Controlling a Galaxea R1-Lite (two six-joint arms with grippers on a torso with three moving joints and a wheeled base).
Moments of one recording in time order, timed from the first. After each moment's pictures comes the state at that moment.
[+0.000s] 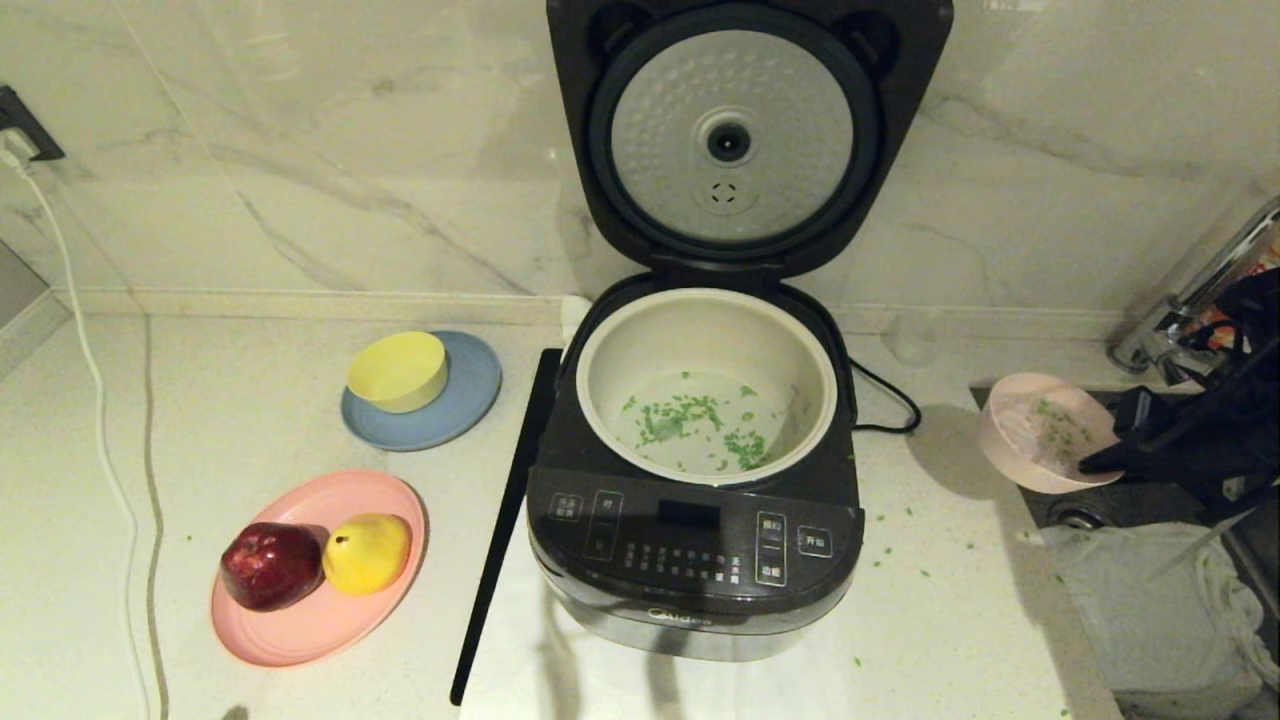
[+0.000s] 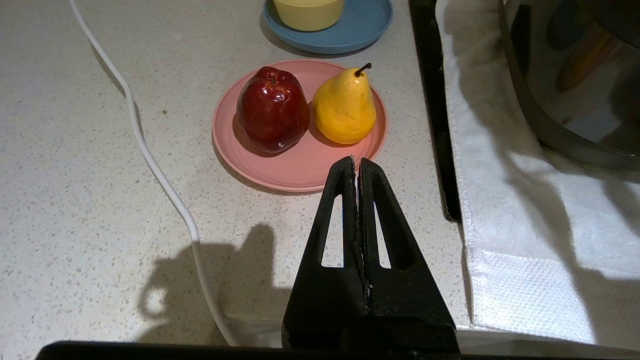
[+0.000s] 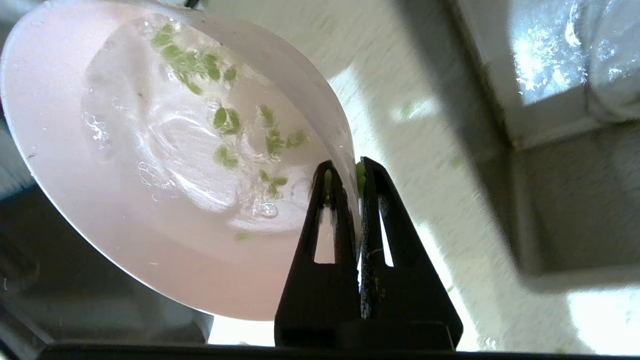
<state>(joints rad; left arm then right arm) -0.02 0.00 0.00 -0.01 0.00 0.02 -0.23 1.78 -1.32 0.50 0.34 0.50</state>
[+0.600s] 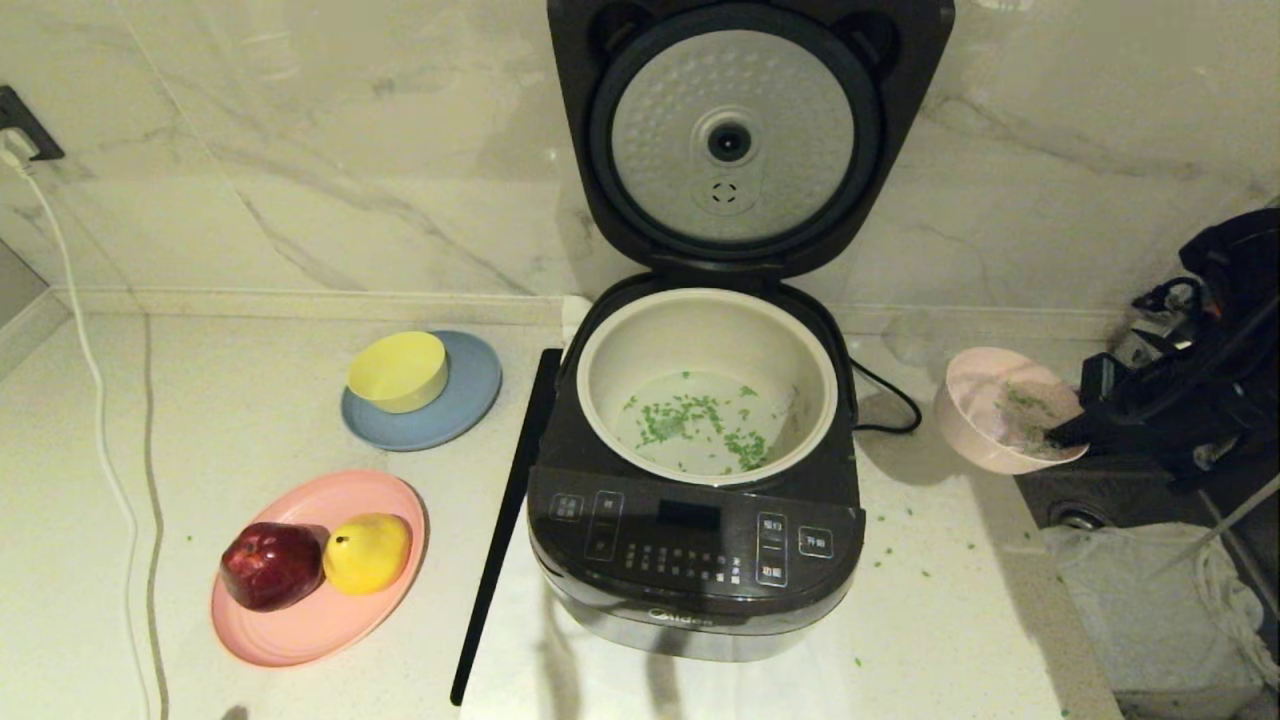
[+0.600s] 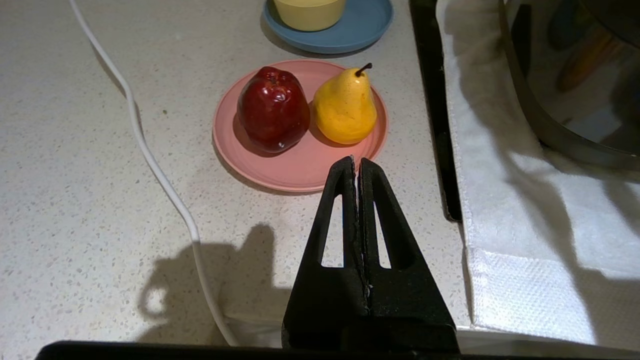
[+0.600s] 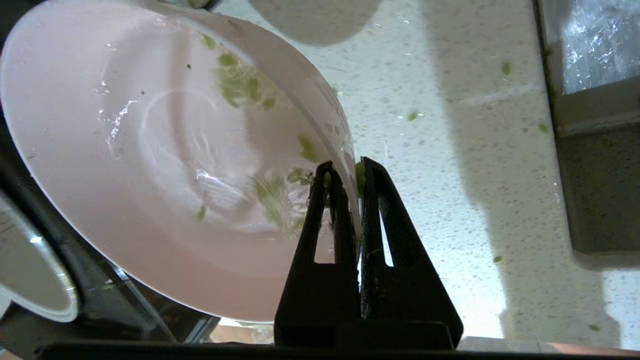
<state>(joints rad) -0.02 0.00 0.00 -0.01 0.00 0.02 -0.08 1.75 -1.47 0.65 0.33 0.52</state>
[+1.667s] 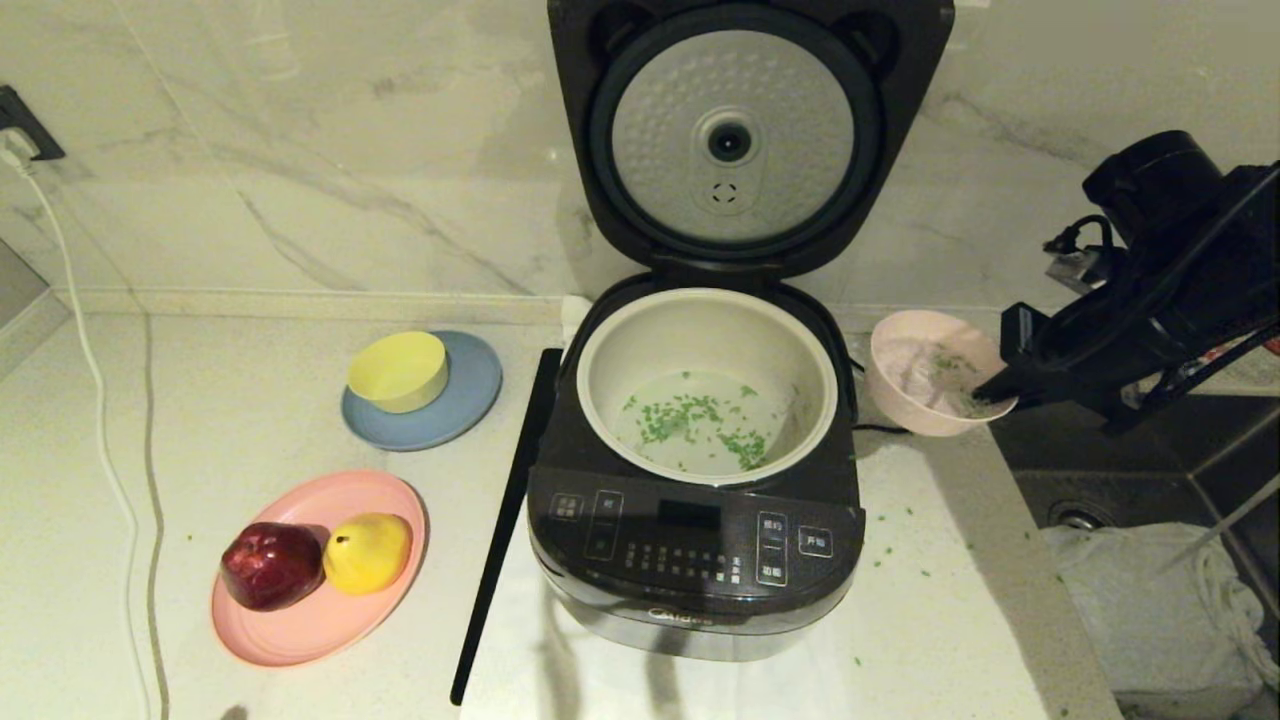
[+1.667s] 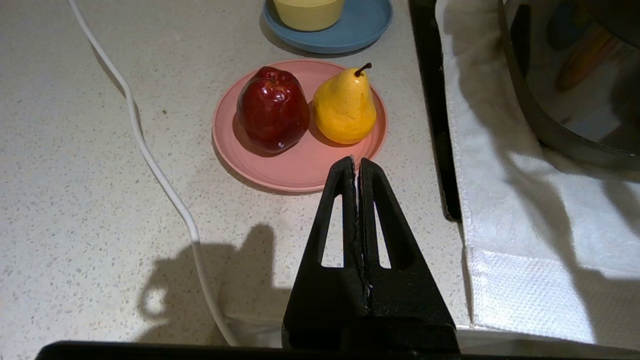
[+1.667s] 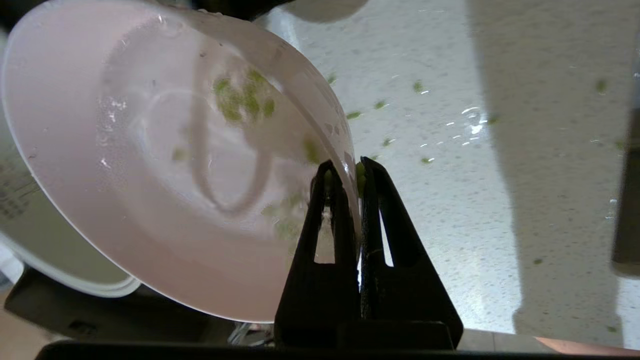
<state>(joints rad) -0.02 0.00 0.00 -0.01 0.00 0.02 0.13 1.85 -1.81 0.88 0.22 0.55</state>
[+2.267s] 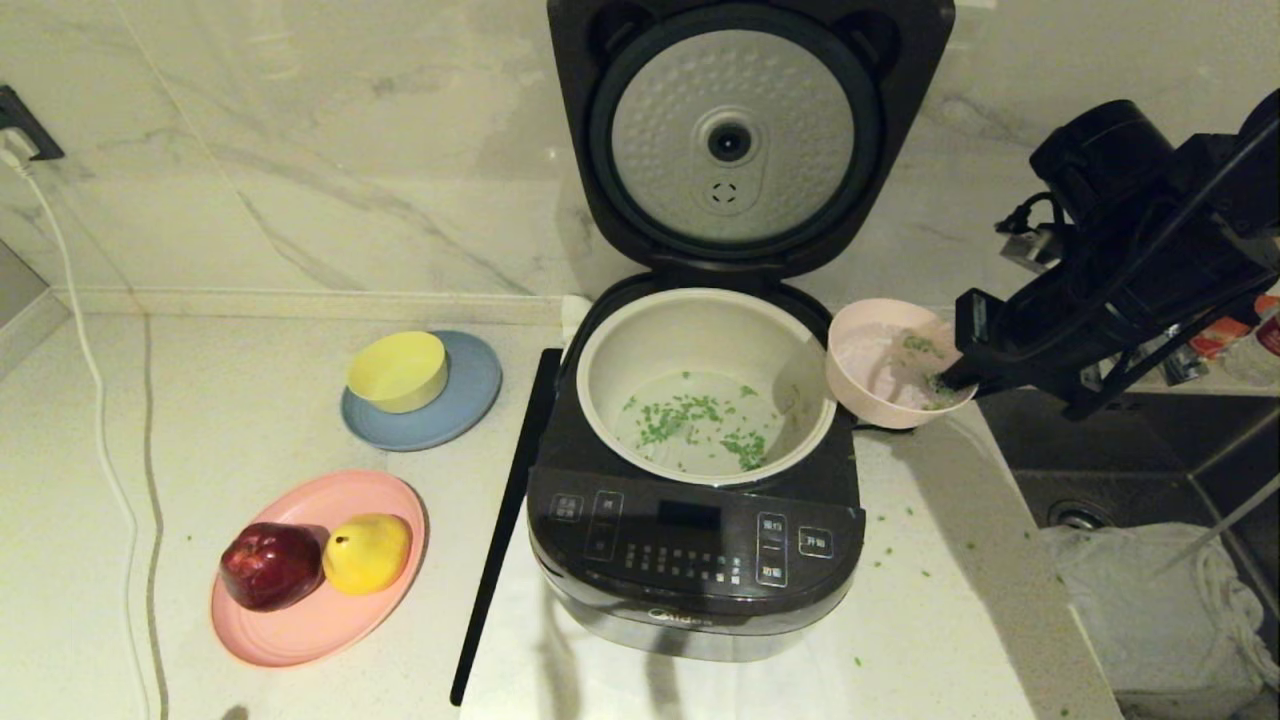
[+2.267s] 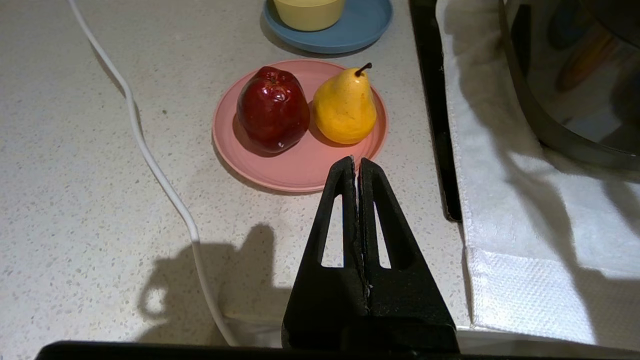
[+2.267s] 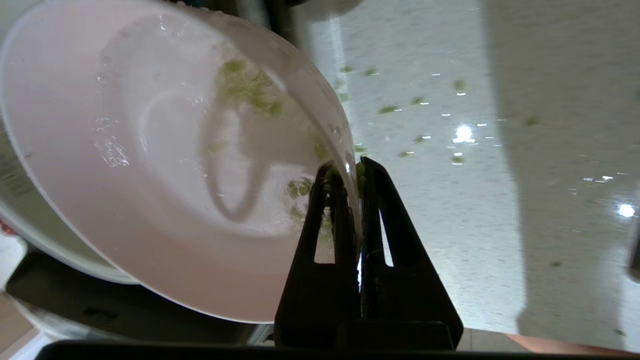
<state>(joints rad) -0.02 0.00 0.00 -0.01 0.00 0.02 0.26 1.88 -1.93 0.95 0.13 0.58</state>
